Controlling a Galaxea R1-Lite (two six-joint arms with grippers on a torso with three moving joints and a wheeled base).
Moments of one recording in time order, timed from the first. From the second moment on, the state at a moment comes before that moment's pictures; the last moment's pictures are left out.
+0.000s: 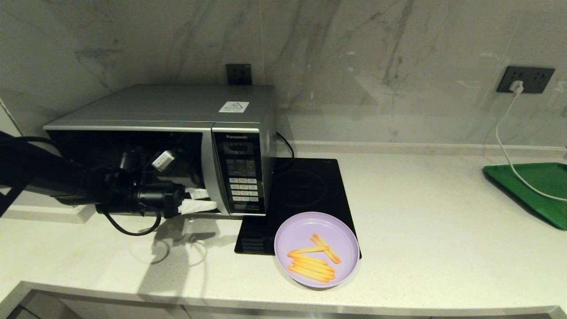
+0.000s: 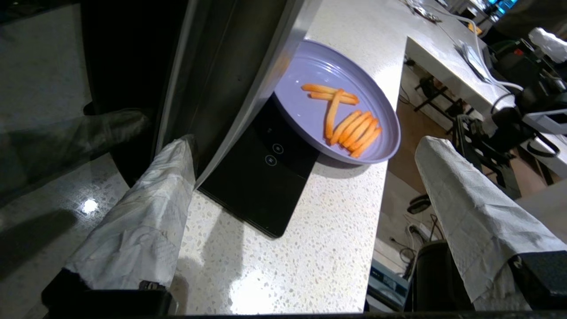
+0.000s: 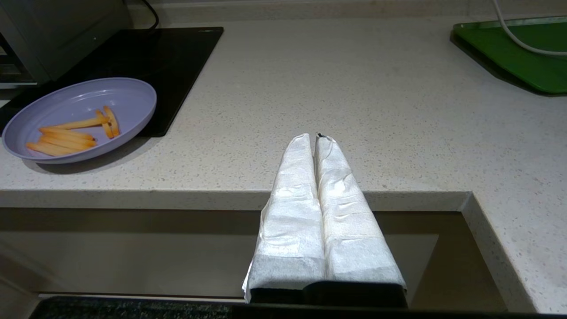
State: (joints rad) left arm 0.06 2.15 -1.34 0.09 -1.30 0.49; right arm 0.00 0.00 0.00 -0.02 -0.04 0.08
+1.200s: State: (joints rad) left arm 0.22 1.94 -0.86 0.11 -1.23 0.63; right arm 0.00 0.00 0.00 -0.02 -0.03 0.08
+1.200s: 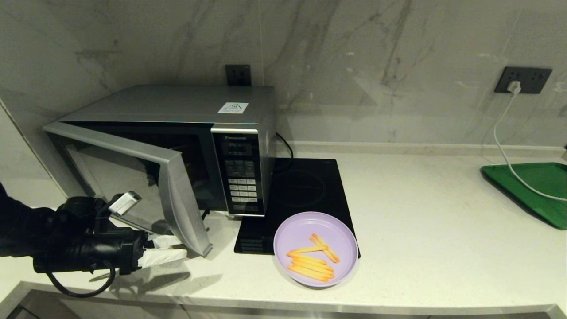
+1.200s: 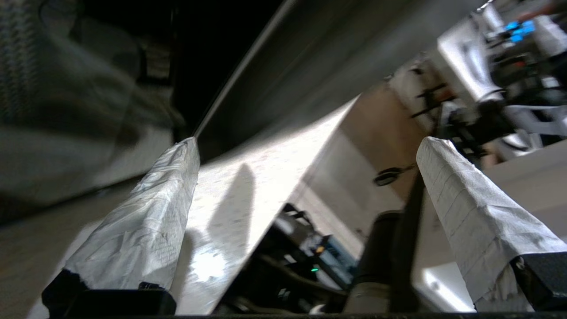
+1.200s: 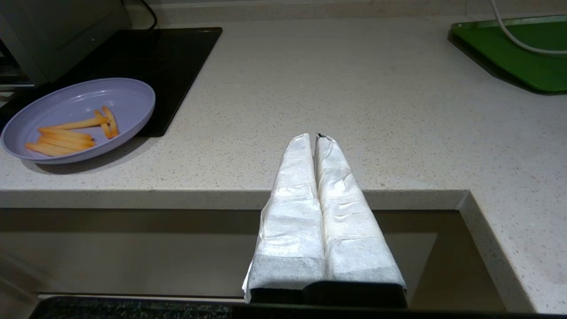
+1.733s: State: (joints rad) left arm 0.50 1.94 -0.82 -0.20 -1.12 0.65; right arm 0.00 0.00 0.00 -0.02 -0.04 0.08
